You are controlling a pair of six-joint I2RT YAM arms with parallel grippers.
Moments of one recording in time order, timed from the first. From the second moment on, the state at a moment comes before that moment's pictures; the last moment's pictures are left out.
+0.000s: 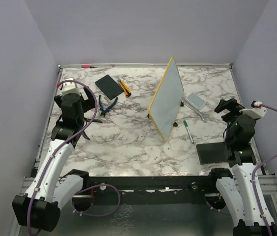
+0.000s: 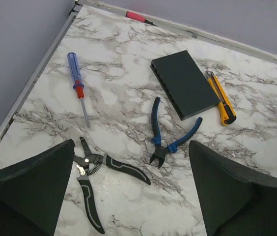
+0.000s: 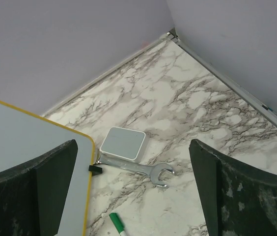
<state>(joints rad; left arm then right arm) -0.20 0.90 0.84 -0.23 -0.40 -0.27 -0.01 0.58 0.57 -0.06 0.38 0.40</state>
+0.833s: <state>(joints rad) -0.25 0.99 0.86 -0.17 0.10 -0.23 -0.01 0.94 0.56 0.00 -0.21 0.39</state>
